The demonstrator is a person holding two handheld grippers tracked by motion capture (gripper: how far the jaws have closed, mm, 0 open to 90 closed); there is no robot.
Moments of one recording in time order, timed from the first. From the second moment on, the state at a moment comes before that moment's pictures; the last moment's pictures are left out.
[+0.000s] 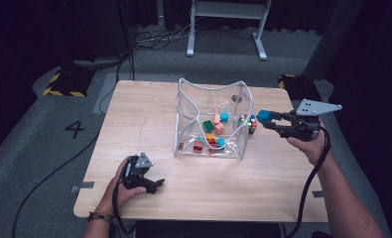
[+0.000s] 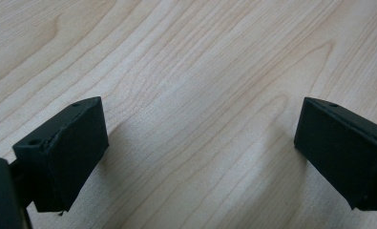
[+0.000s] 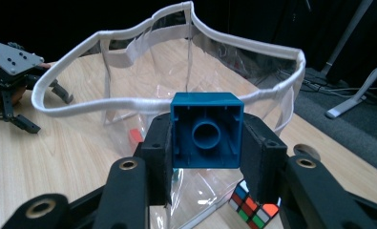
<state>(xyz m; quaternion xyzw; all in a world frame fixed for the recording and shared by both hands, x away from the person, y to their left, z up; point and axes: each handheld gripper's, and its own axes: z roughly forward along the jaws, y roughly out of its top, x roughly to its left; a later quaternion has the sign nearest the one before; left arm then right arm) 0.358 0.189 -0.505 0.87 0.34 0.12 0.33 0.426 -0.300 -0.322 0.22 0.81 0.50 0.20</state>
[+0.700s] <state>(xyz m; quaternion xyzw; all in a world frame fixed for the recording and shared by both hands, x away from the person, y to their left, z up) 0.358 0.189 -0.505 0.87 0.34 0.12 0.33 0.446 -0.271 -0.299 0.21 0.81 0.50 0.21</state>
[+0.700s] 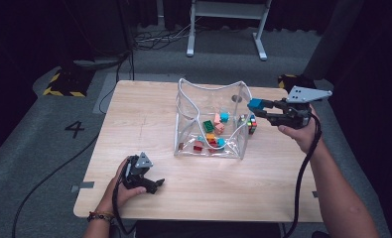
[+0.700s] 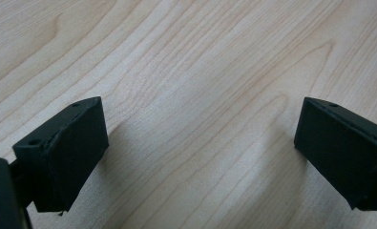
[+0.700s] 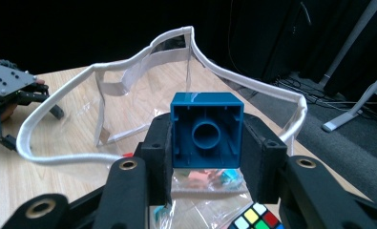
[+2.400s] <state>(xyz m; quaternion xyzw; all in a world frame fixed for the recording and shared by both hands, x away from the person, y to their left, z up) 0.358 0.189 -0.504 0.87 0.35 0.12 0.33 0.520 -0.179 -0.313 0.19 0.89 0.39 0.17</state>
